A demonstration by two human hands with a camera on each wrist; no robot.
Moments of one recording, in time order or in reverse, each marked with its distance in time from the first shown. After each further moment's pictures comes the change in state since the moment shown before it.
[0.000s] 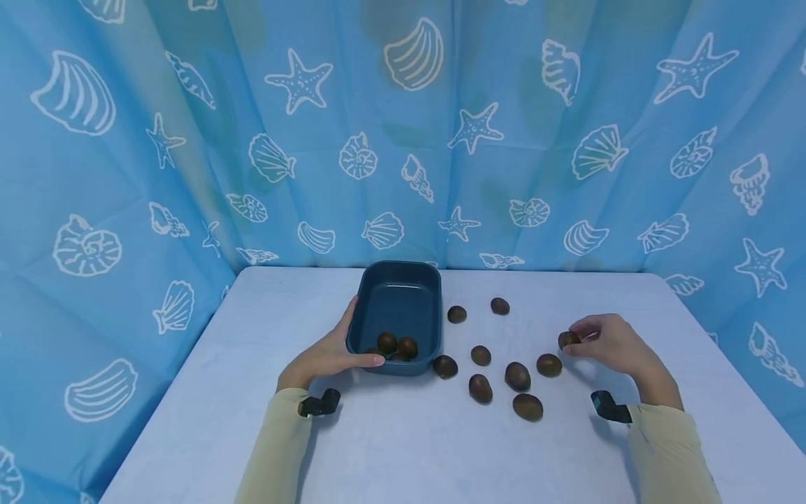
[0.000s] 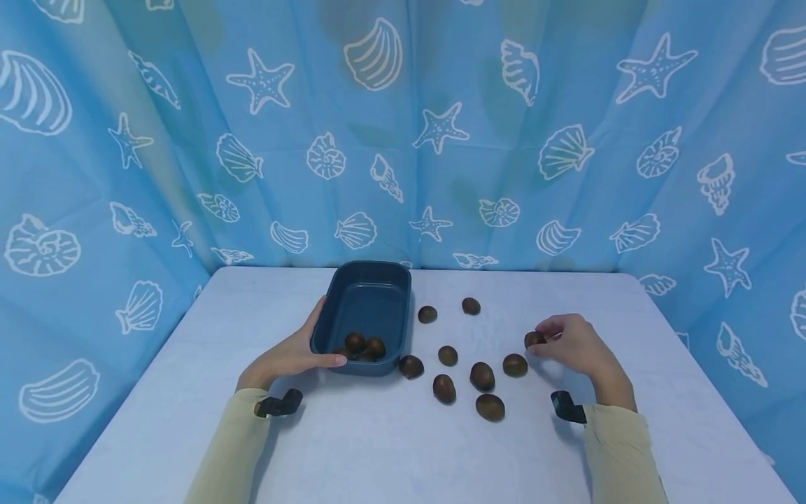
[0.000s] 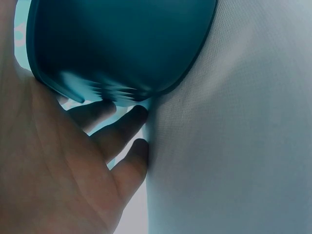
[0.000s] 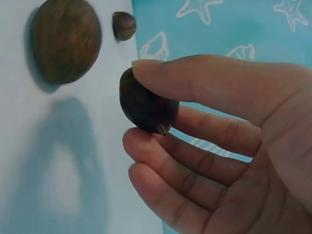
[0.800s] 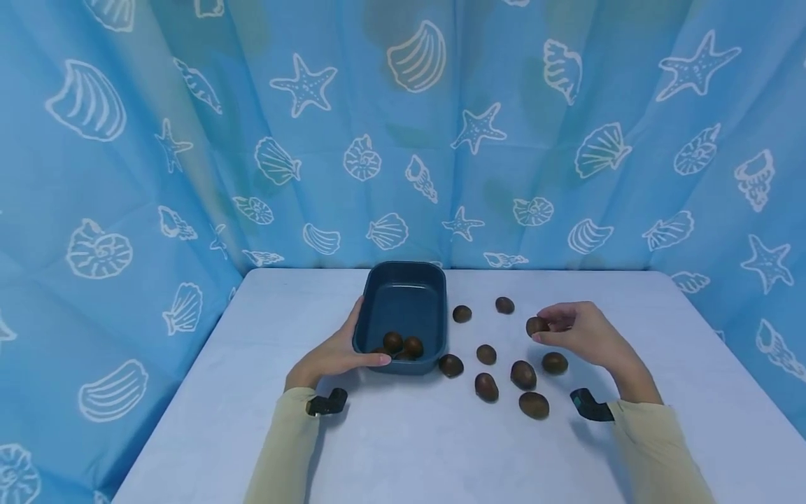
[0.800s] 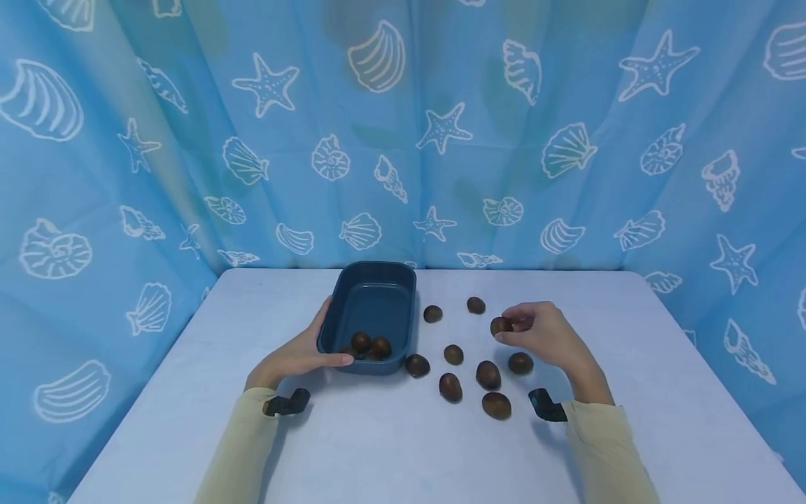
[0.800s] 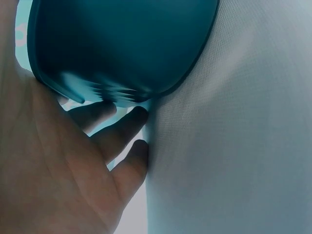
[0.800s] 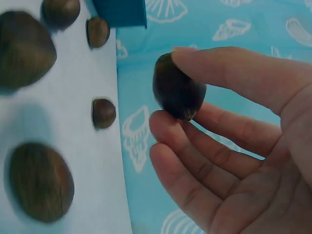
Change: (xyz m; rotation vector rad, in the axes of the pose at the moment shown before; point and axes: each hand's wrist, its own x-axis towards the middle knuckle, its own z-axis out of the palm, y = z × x) left_hand 0.002 -0.003 0.000 -0.034 0.000 0.063; right_hand -0.004 -0.066 0.013 0.108 0.039 -0.134
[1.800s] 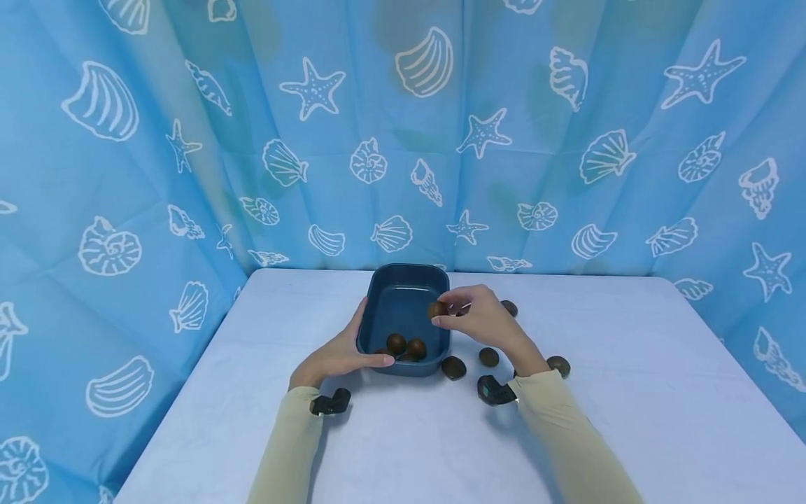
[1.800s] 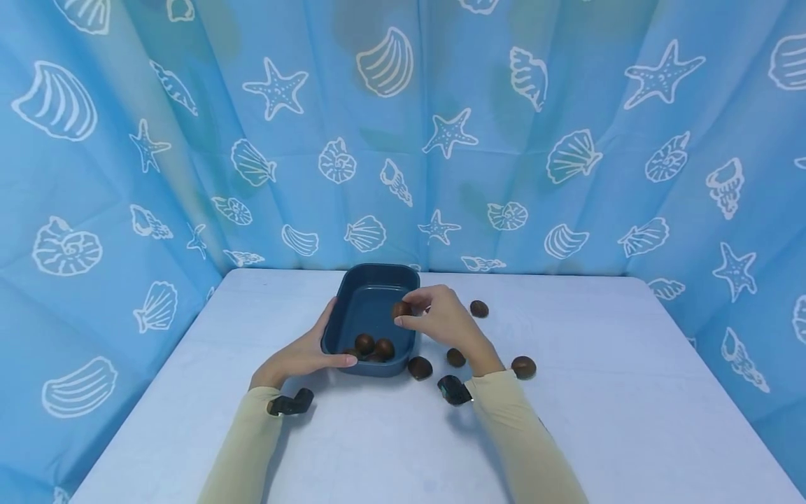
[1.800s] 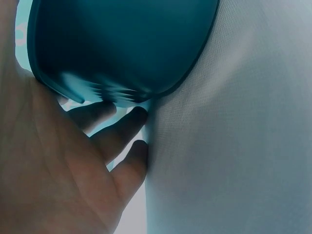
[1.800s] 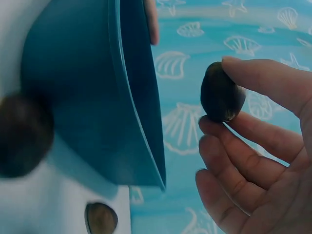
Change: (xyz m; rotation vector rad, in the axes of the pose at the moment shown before) left_hand 0.000 0.000 0.001 0.004 0.008 -0.041; right_hand 0.056 -0.110 0.084 0.170 -0.020 -0.314
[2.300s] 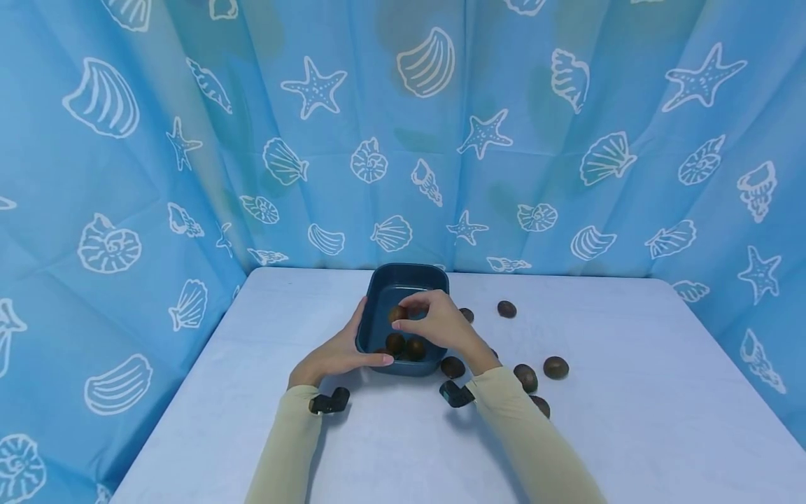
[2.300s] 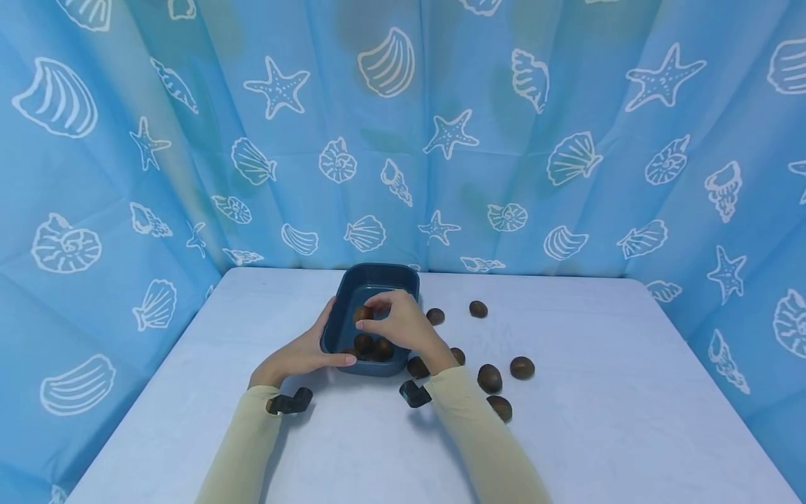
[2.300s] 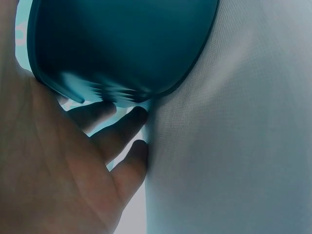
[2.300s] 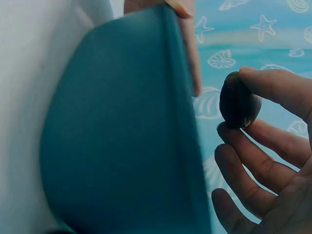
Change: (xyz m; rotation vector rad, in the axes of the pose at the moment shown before) left_hand 0.001 0.004 0.001 -0.008 -0.007 -0.005; right_hand 0.027 -0.015 0.055 0.058 -0.041 -0.021
